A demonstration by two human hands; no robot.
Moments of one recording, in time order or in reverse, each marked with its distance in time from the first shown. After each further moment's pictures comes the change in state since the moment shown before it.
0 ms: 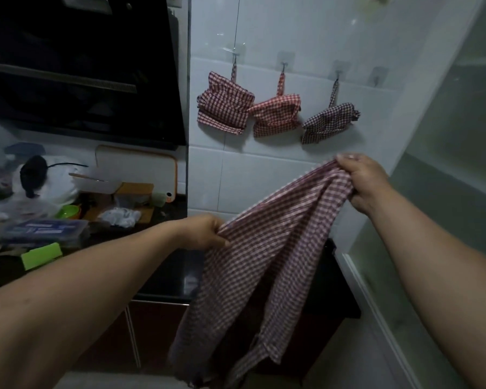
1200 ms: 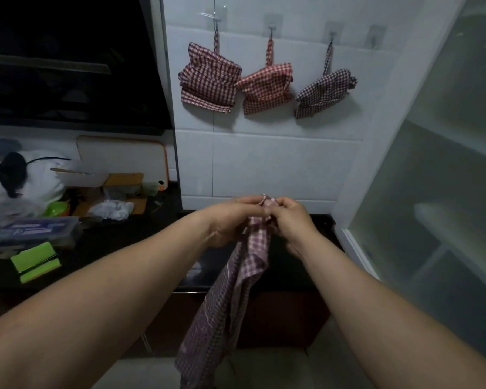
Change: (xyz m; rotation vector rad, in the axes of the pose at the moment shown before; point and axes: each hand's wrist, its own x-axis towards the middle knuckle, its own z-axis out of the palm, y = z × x) left_hand 0.039 0.057 0.044 -0.976 -0.079 -0.003; right_hand -0.077 0.134 0.090 -0.083 -0.049 0.230
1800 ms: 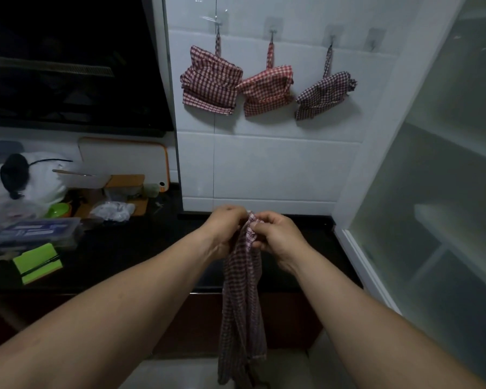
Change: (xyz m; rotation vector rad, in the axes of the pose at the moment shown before) left_hand -0.008 -0.020 0.003 -0.245 0.357 -0.004; right_hand -0.033 0.011 0.014 0.031 -0.157 0.094
